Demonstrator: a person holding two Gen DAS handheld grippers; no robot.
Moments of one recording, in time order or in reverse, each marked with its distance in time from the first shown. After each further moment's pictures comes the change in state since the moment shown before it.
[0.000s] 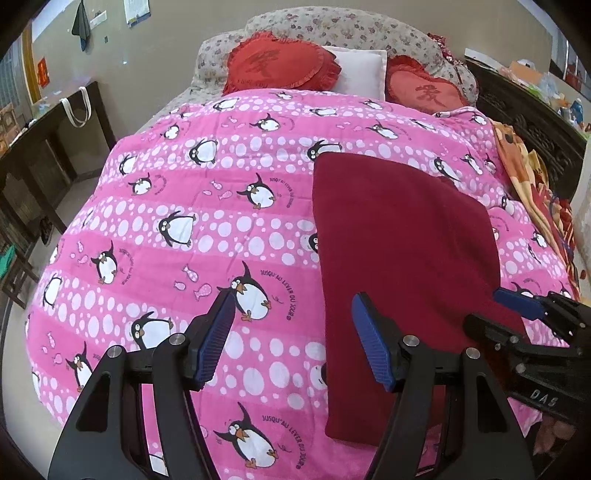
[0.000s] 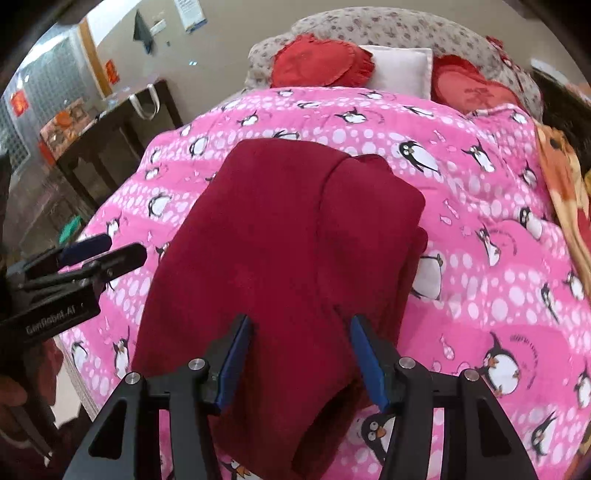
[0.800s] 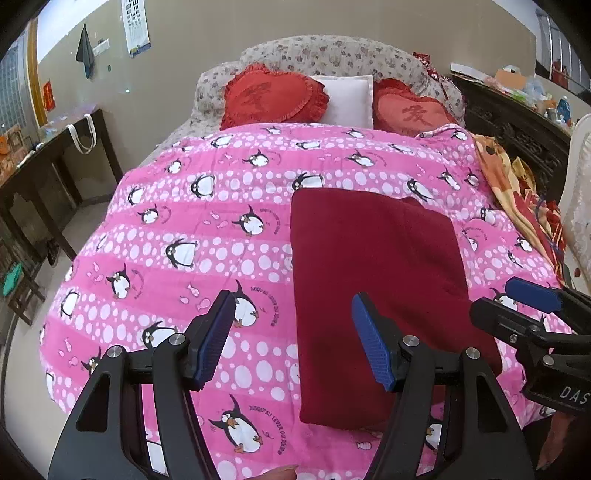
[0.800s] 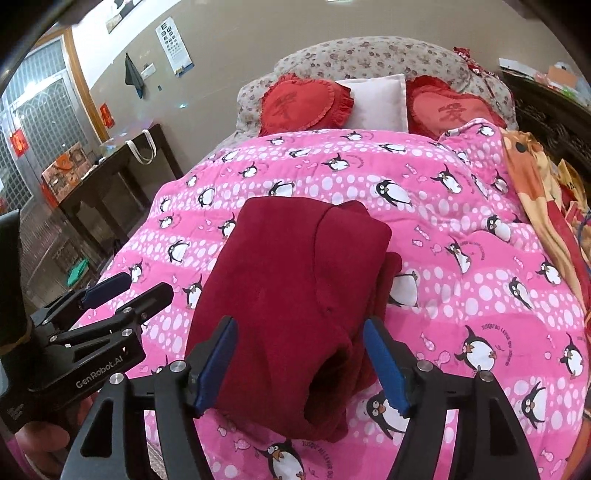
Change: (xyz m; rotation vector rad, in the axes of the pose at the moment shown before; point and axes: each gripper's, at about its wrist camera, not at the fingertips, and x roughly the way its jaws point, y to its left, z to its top) left arm -0.044 -0.023 -0.003 0.030 -0.109 0.014; right arm -0.061 0.005 -0.002 0.085 -0.133 0.006
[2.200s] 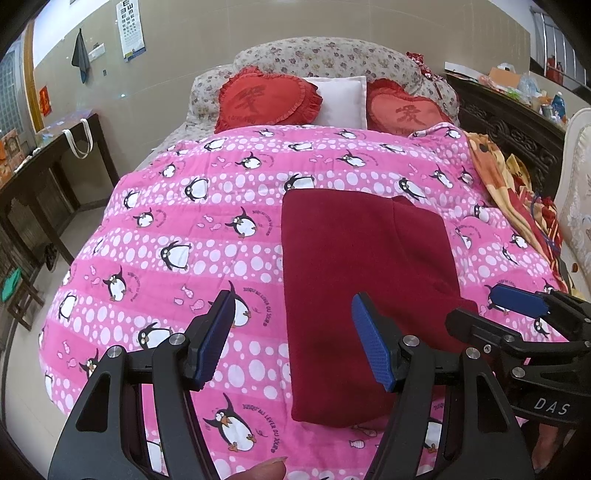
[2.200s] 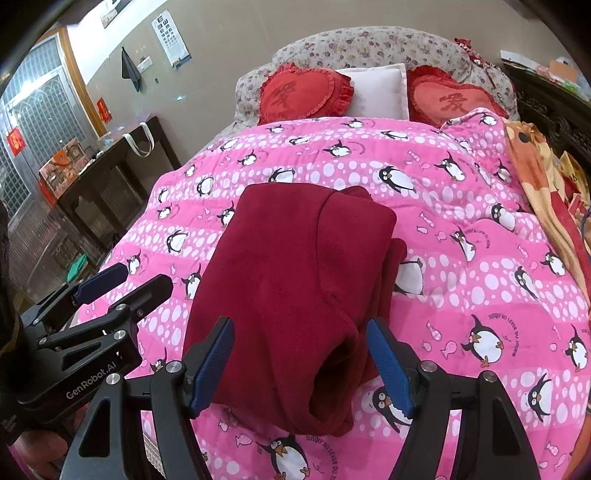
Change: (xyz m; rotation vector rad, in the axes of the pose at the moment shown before) left arm -0.002 -0.006 -0.002 0.015 -0.006 -0.011; right arm 0.008 0.000 -0.005 0.005 0.042 -0.001
